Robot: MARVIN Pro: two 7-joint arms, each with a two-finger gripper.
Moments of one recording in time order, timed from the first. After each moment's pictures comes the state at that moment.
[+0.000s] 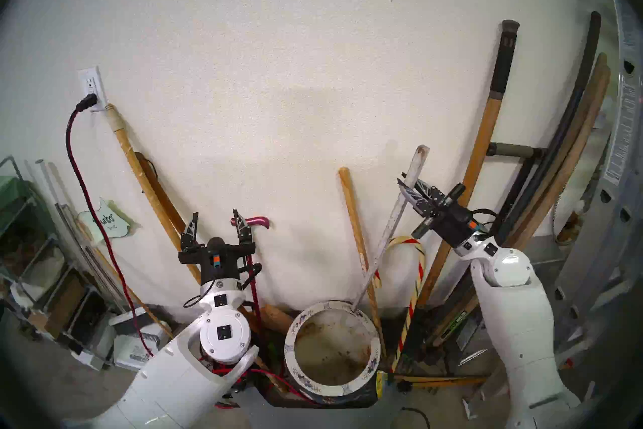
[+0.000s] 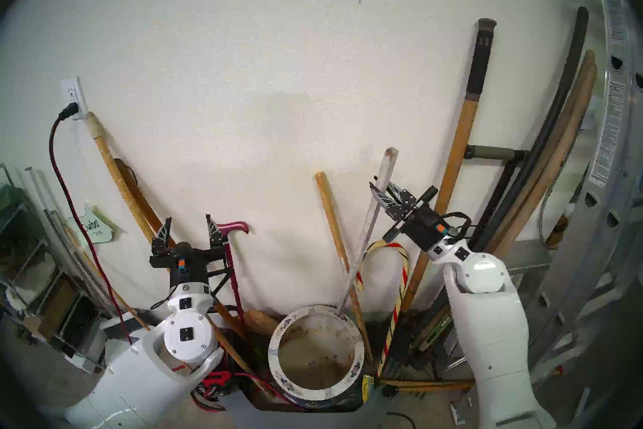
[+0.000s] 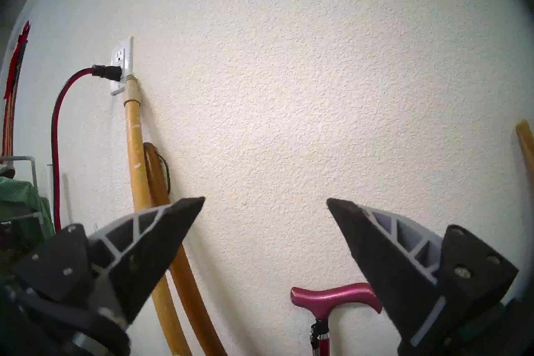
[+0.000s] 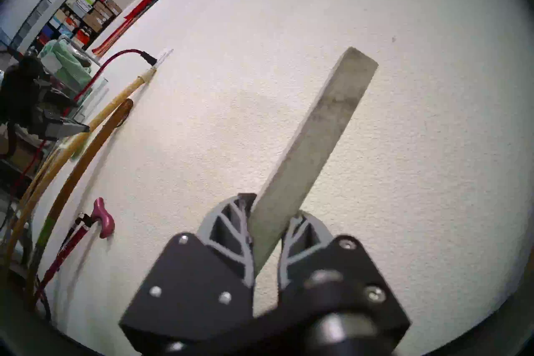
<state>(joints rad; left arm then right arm) 1.72 -1.09 -1.10 -1.79 -0.06 -0.20 0.92 -1.51 -1.23 1.70 -1.59 0.16 -0.58 0.77</state>
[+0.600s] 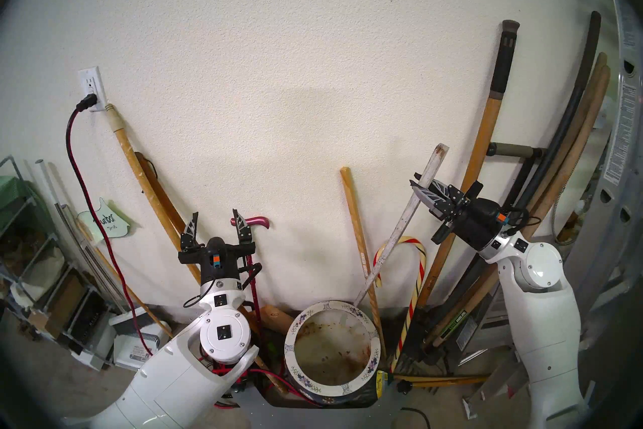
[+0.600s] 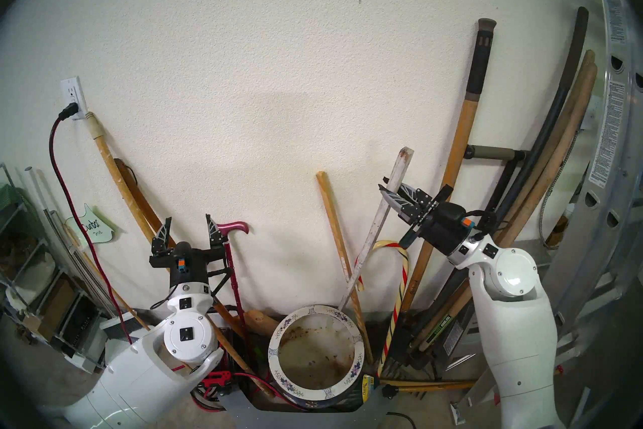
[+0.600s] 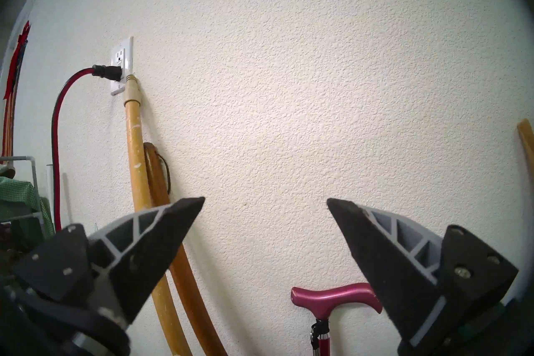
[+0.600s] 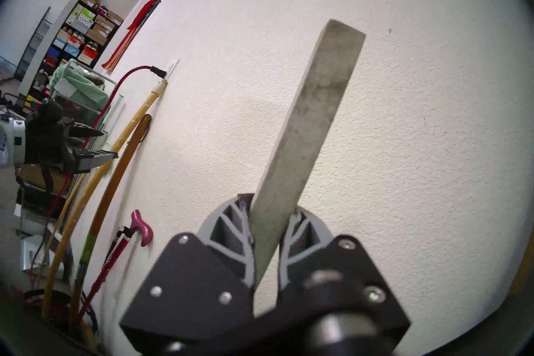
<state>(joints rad) 1.71 -1.08 -1.09 -1.79 -0.07 -0.20 0.93 -1.64 -1.16 1.79 -1.81 0.30 -0.30 0.88</state>
